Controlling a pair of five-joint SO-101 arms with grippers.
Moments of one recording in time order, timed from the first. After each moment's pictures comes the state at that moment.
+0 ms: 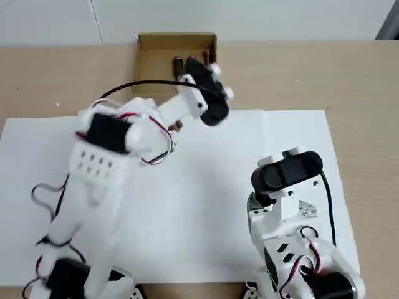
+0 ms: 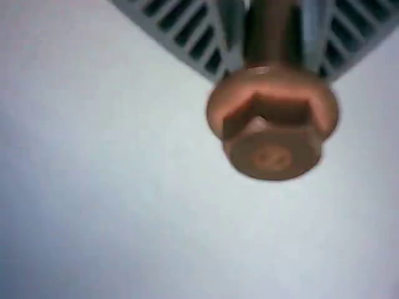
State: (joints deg) left arm 17.1 -16.7 -5.3 94.2 -33.8; right arm -16.4 -86.1 46.7 88.8 -2.2
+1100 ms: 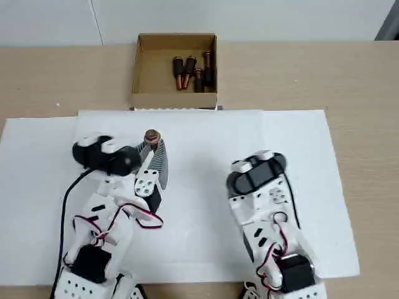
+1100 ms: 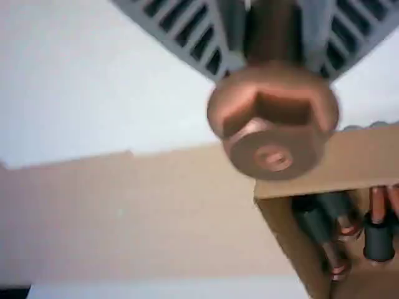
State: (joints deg) left arm 17.8 -88.7 78.8 33.1 17.7; right arm -20.6 -103.2 84.8 53.1 4.2
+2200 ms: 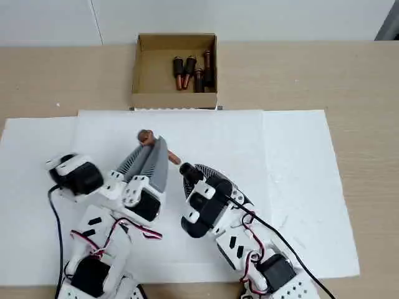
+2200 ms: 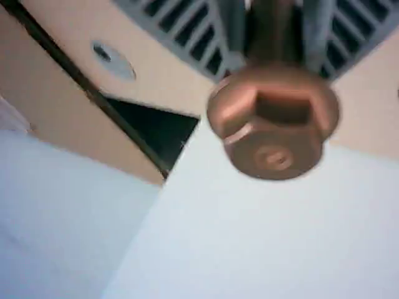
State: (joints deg) left arm 20.9 -102.5 84.1 28.3 36.8; right arm -38.7 -103.2 95.0 26.7 20.3
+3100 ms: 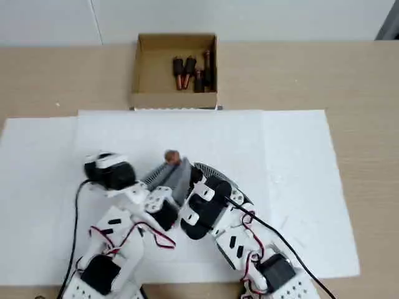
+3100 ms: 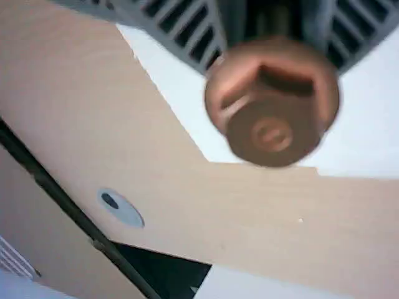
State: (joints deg) left arm 28.2 -102.8 89.7 33.2 36.8; right arm -38.9 -103.1 95.0 24.8 21.1
